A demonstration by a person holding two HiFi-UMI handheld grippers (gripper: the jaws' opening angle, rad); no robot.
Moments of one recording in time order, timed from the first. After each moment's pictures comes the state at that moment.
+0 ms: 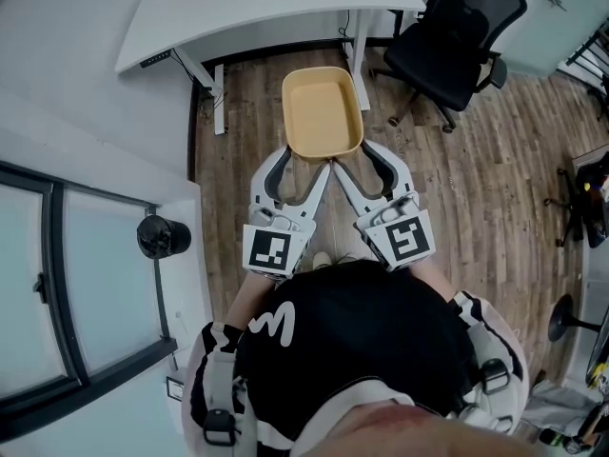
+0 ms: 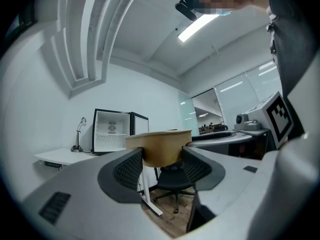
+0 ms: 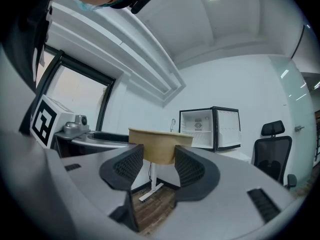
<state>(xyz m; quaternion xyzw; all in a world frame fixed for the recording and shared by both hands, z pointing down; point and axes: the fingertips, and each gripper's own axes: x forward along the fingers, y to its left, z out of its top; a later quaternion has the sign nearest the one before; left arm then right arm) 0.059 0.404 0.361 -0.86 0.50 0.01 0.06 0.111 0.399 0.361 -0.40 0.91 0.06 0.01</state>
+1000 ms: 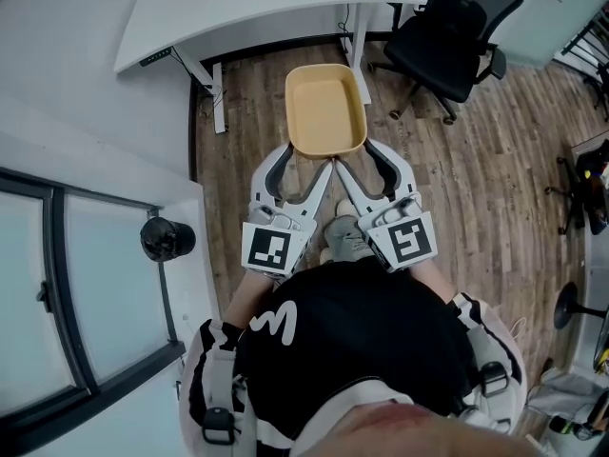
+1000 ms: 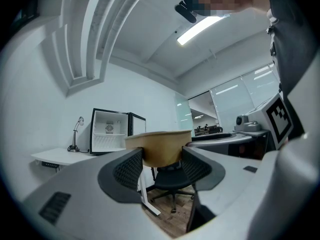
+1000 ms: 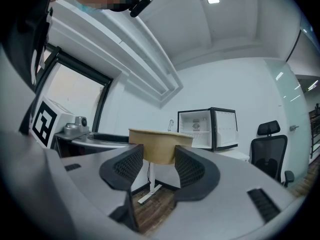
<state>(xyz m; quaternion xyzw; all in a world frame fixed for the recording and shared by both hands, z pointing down) 0.028 0.414 0.364 -0.88 0.48 0.01 0.06 0.080 0.411 0.364 -0.43 0.90 0.05 0.02</state>
